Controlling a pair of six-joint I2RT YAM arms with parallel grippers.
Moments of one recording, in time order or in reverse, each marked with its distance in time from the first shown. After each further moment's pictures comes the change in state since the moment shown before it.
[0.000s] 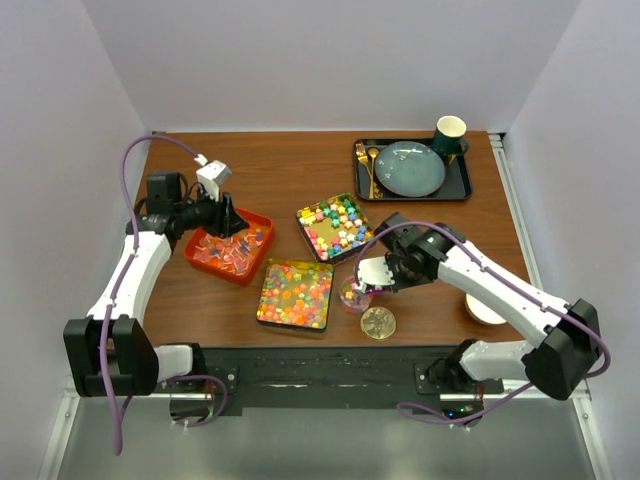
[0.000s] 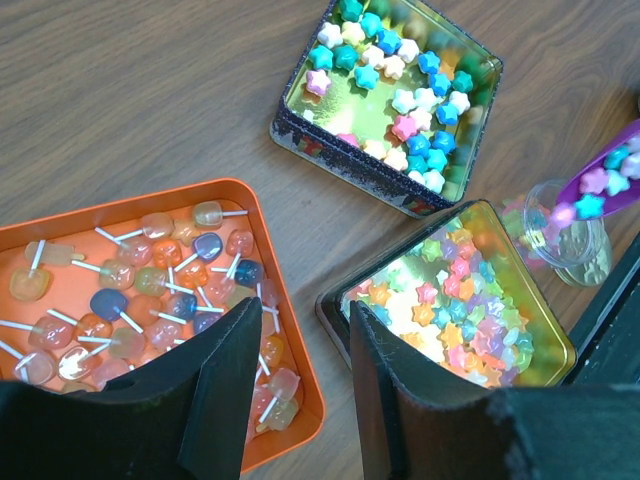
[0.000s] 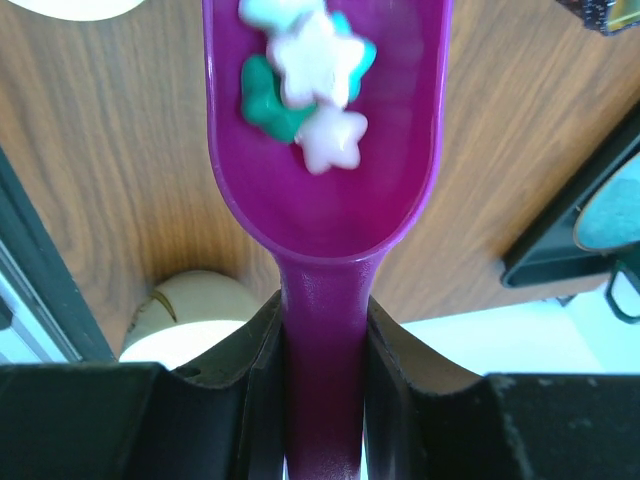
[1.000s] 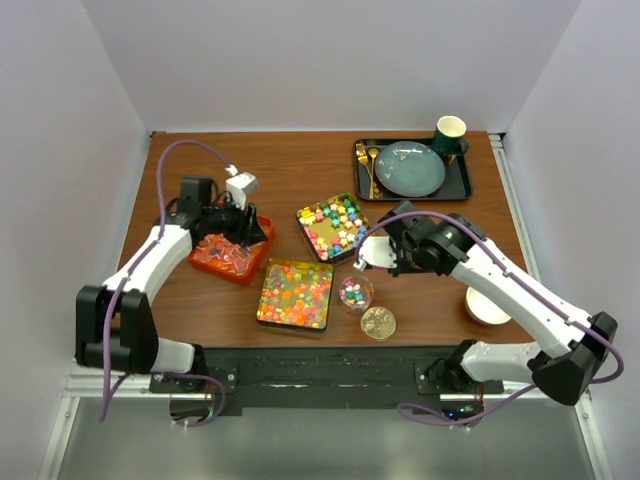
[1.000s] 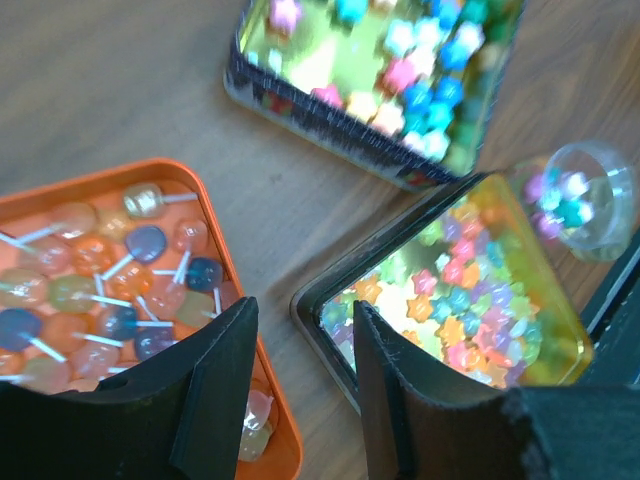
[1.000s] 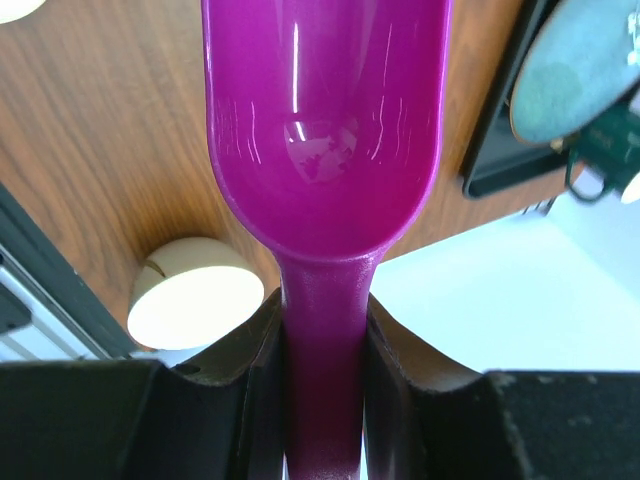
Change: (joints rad) left arm -0.140 0.110 -0.041 0.064 -0.085 -0.029; right arm 0.055 -0.031 0.204 -0.121 0.134 0.196
